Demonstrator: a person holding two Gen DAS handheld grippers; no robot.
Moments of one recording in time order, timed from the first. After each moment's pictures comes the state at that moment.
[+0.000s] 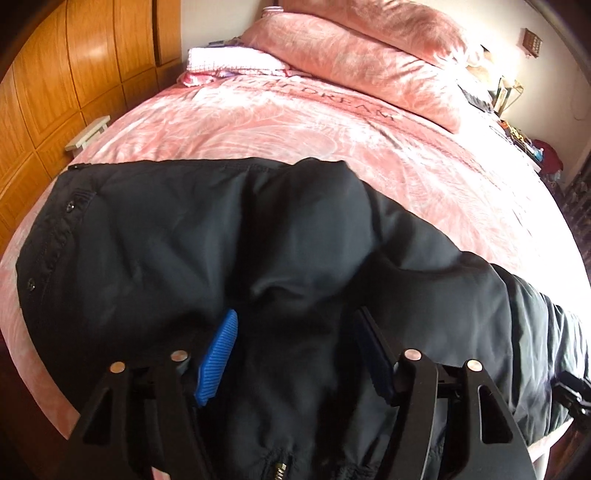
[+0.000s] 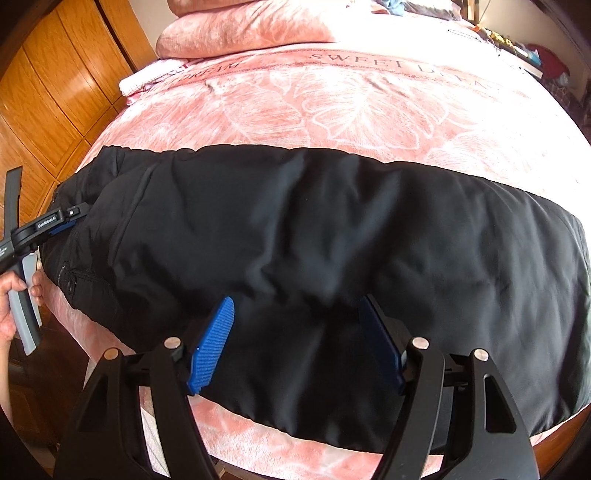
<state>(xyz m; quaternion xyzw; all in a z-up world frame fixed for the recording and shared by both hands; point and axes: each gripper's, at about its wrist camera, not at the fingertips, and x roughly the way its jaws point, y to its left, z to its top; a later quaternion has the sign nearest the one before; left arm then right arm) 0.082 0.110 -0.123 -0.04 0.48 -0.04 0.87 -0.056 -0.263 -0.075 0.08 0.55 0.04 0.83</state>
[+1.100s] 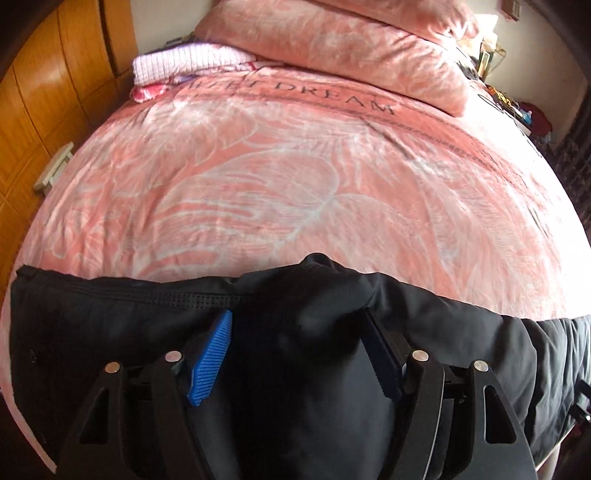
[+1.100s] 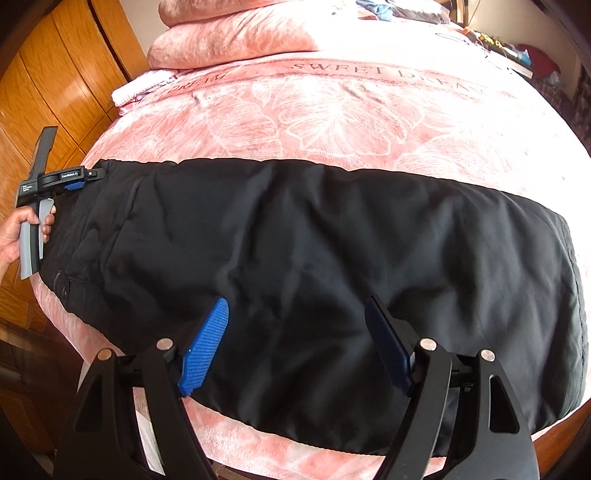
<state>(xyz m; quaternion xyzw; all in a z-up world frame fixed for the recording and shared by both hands) 0.207 0.126 -0.138 0.00 0.53 -0.08 0.85 -0.060 -0.283 -0.073 0.08 0.55 0.03 0.83</state>
